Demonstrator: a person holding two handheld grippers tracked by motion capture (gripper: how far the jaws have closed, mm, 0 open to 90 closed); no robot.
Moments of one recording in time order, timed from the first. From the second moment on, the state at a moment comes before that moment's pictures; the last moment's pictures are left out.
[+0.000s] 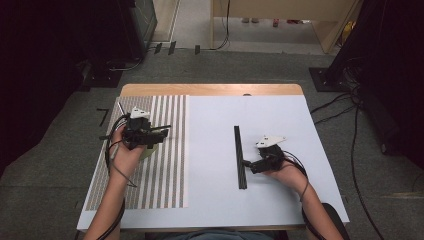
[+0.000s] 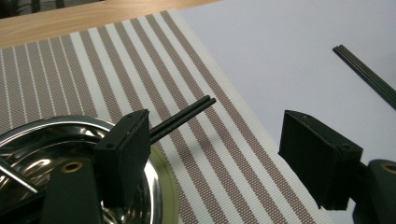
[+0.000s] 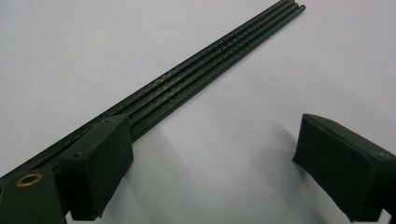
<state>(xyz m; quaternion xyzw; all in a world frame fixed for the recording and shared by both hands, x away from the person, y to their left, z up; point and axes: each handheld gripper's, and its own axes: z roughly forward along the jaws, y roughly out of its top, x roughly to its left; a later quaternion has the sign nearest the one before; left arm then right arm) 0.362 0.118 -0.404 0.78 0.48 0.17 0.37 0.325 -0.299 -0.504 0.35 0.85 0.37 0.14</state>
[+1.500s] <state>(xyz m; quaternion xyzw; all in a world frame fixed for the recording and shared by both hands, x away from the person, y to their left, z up) 0.355 0.064 -0.435 0.80 0.42 0.17 0.38 0.325 -0.299 -0.504 0.35 0.85 0.37 0.14</state>
